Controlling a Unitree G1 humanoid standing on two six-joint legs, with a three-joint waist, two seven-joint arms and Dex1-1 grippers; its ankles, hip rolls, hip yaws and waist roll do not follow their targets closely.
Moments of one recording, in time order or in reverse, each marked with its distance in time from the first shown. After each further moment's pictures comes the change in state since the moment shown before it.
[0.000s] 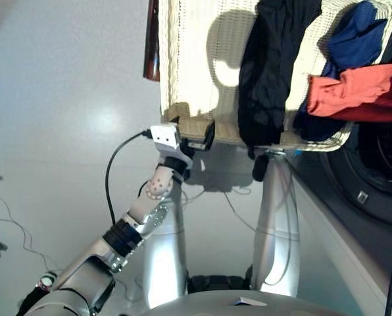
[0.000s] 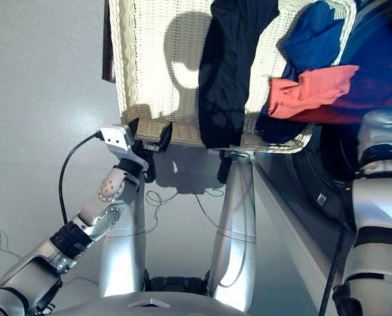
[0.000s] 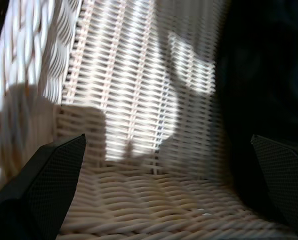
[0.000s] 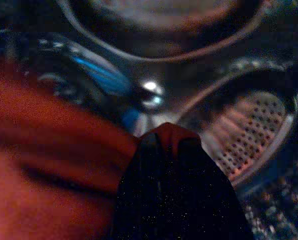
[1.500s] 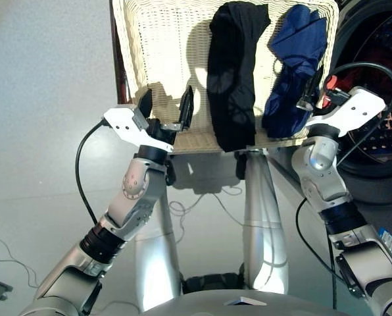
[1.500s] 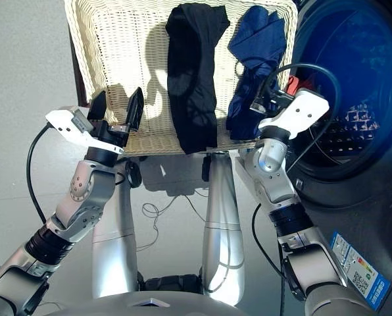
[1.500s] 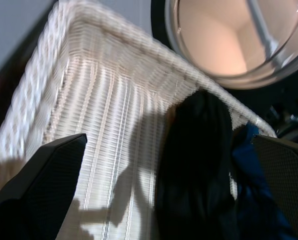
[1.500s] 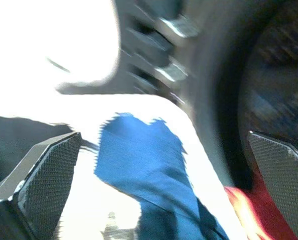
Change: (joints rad) left arm 0.049 0.076 0.183 -0.229 -0.023 -0.062 0.060; right arm 0.713 0.450 0.154 -1.453 -0.184 -0.319 0.249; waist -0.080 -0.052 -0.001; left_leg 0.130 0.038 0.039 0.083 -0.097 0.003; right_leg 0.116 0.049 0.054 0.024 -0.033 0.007
